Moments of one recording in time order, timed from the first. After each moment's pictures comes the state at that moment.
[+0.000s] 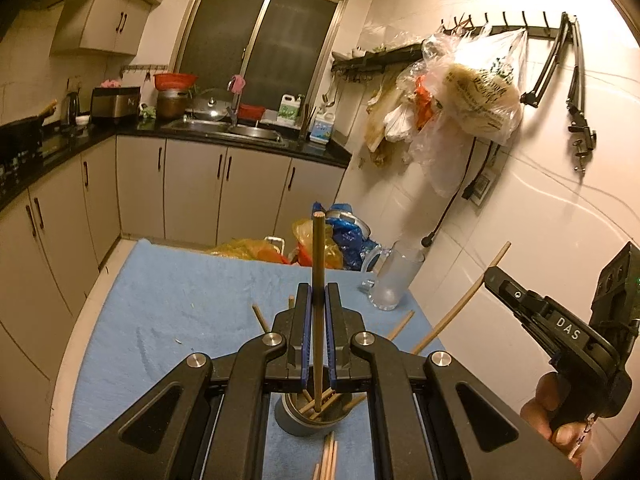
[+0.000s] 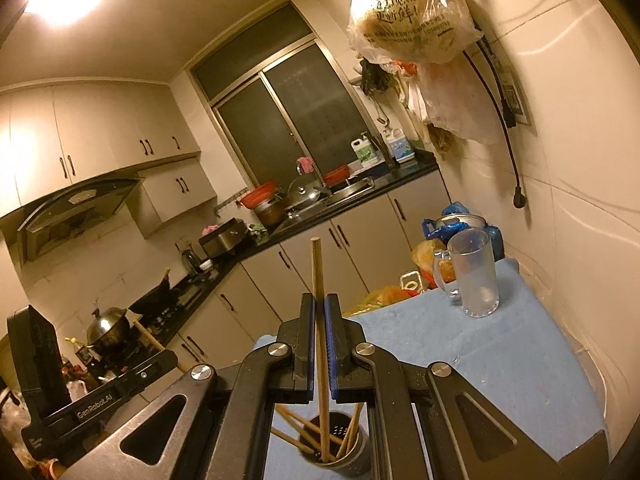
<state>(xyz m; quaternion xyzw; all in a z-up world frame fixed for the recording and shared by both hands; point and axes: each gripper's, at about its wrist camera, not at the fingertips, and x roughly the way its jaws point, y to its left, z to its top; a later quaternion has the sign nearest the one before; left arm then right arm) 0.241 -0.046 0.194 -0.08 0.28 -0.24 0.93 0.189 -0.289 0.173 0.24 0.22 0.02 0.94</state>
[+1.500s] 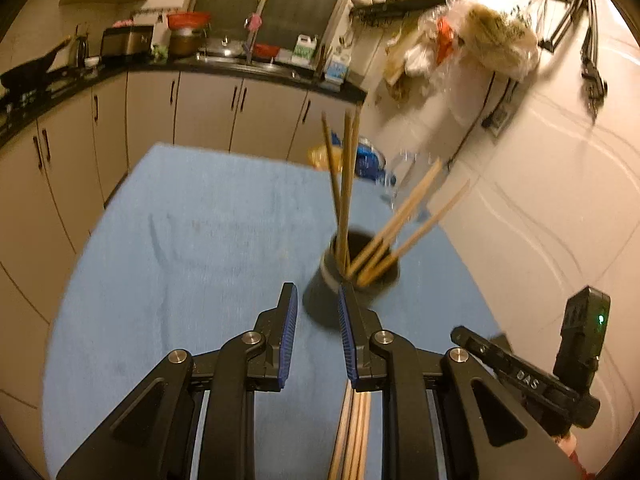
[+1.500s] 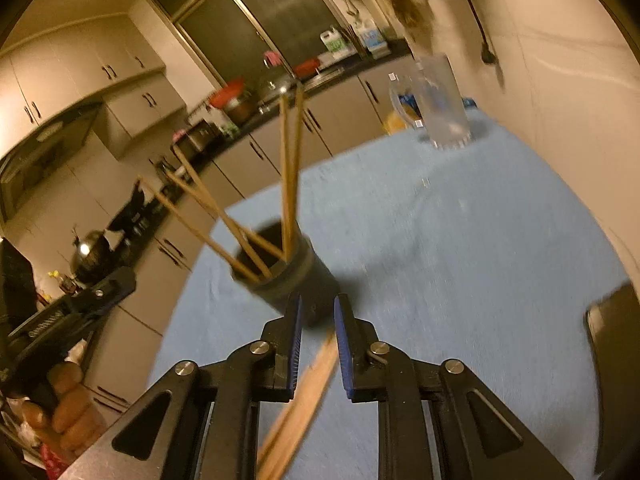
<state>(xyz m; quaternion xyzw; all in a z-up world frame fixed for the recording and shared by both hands) 0.187 -0.007 0.077 -0.07 0.37 -0.24 0.89 0.119 -0.270 0.019 0.26 0.41 0.03 0.87</state>
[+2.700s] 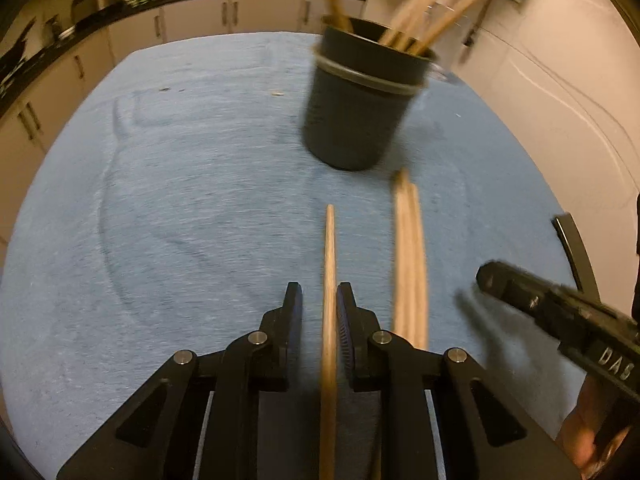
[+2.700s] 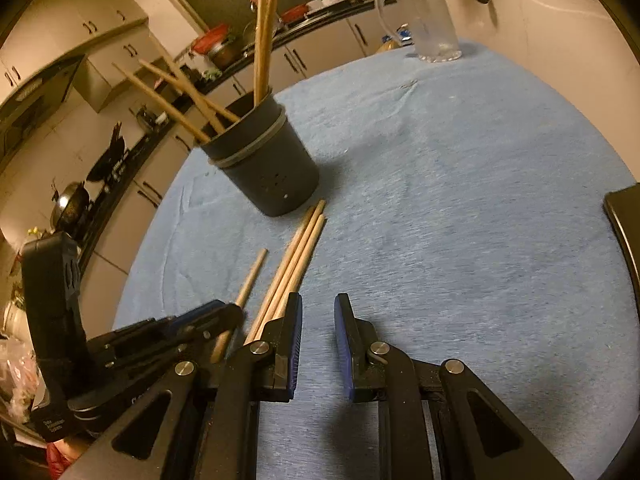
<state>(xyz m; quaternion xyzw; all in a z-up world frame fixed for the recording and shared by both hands) 0.174 -0.060 -0.046 0.03 0.50 -0.21 0.84 0.102 -0.233 -0.036 0.24 0.50 0.04 0.83</state>
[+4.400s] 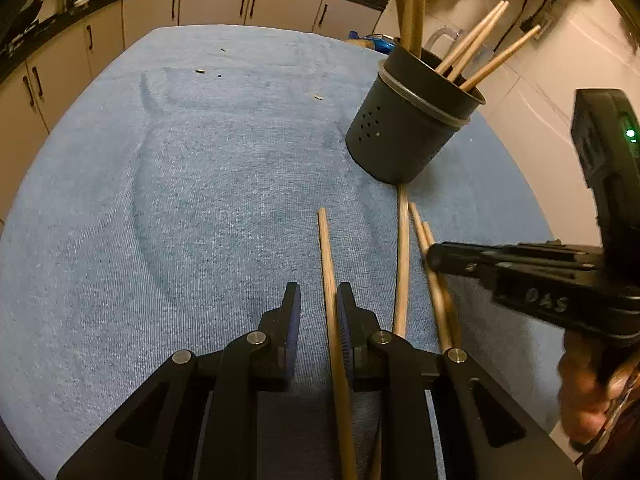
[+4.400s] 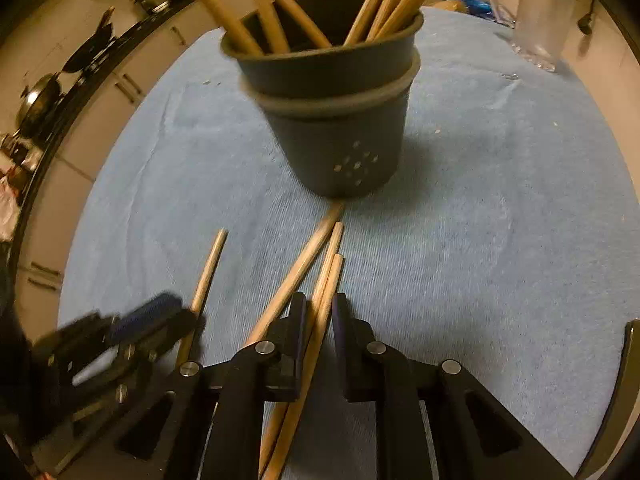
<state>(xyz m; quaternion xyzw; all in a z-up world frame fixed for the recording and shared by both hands) 0.186 -0.014 -0.046 -0.02 0.51 -0.22 0.83 0.206 -0.178 -0.059 0.09 0.63 0.08 0.77</state>
